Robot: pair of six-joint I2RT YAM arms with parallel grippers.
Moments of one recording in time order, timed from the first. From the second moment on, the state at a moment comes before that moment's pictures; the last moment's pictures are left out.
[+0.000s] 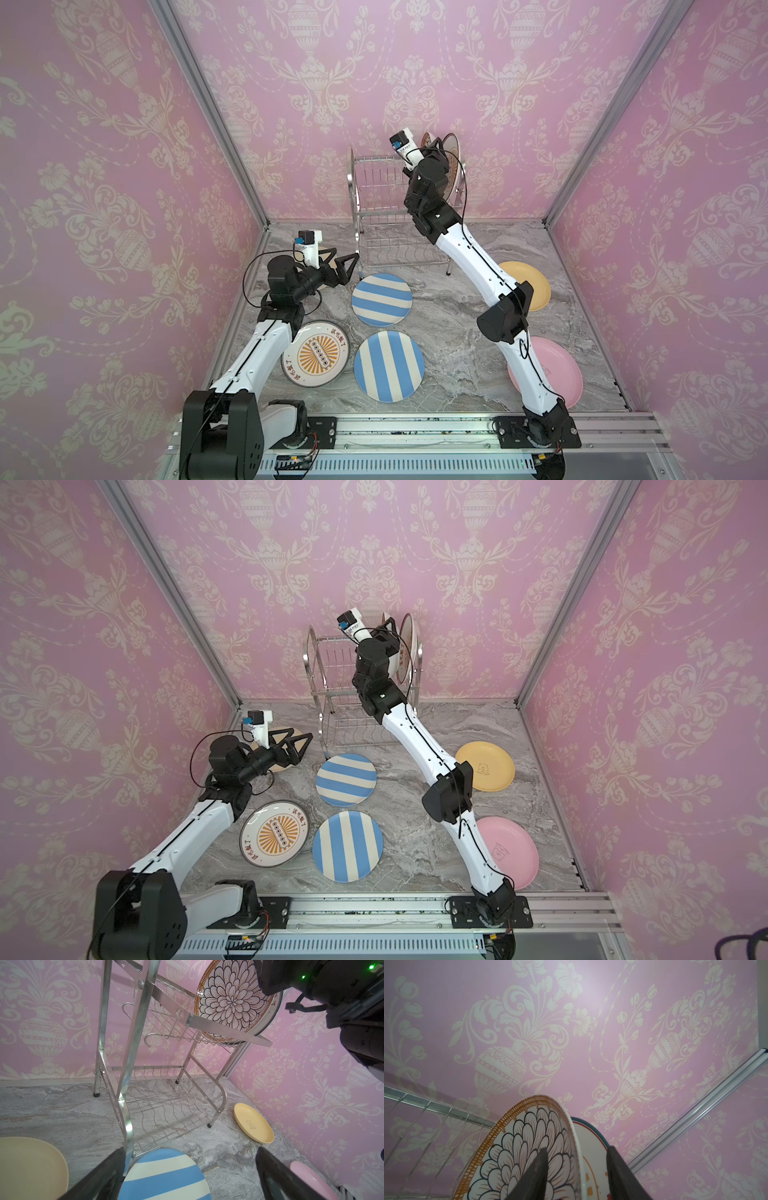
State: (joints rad) left arm -0.02 1.18 0.70 0.37 0.64 -0.37; right arm 0.61 2.38 2.65 0.08 0.89 -0.99
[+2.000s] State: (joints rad) left arm -0.02 1.14 0.84 0.07 0.48 -0.40; right arm 0.38 0.94 0.70 -0.57 -0.16 0.39
